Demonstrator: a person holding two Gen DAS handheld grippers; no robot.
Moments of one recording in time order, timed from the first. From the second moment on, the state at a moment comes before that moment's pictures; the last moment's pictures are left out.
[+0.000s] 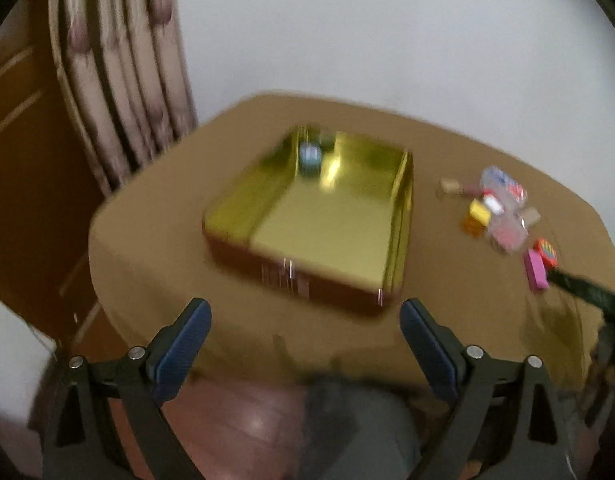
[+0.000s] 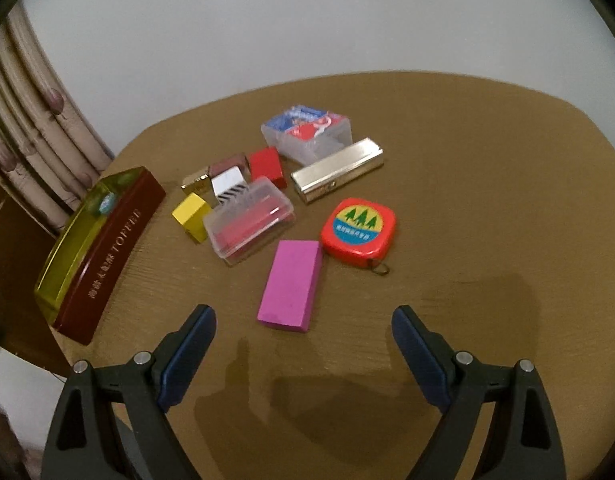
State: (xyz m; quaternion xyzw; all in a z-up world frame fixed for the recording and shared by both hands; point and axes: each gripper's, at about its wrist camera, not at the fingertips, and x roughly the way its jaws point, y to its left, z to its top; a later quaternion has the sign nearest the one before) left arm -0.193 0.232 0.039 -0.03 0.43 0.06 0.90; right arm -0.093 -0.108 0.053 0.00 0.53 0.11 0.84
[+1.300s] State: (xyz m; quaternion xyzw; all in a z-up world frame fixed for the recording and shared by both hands) left arm -0.217 0.251 0.023 -0.09 0.44 0.12 0.88; right arm 0.007 0.193 0.007 -0.05 0.62 0.24 0.74
